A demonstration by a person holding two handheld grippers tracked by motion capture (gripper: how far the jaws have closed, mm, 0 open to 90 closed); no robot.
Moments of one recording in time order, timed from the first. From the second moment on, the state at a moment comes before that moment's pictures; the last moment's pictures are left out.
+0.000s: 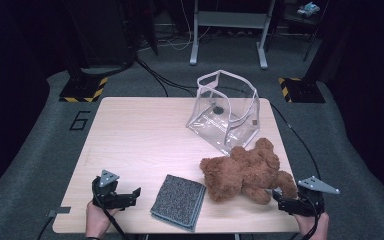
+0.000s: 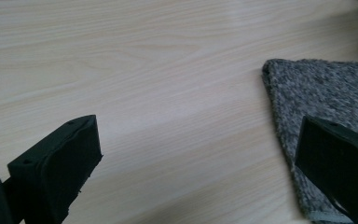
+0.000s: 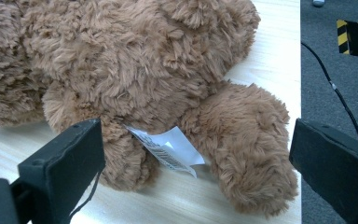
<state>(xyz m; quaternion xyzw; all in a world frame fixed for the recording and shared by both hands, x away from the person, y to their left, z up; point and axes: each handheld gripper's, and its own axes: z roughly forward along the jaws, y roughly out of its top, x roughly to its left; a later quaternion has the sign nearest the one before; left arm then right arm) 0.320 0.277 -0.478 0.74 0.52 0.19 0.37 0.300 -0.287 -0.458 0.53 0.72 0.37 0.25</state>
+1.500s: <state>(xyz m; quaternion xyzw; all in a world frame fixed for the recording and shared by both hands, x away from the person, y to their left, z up) 0.320 0.157 -0.517 0.83 0.42 0.17 0.33 0.299 -0.287 -0.464 0.54 0.72 0.37 0.24</state>
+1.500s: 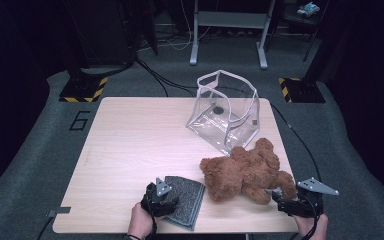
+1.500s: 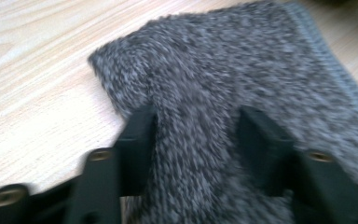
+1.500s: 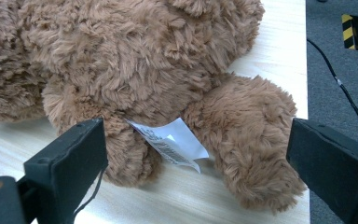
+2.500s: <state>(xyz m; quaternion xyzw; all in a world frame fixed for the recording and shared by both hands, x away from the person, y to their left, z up) 0.340 0.239 -0.484 0.77 0.47 0.20 0.39 0.304 -0.286 -0.465 0.54 0.72 0.37 0.24</state>
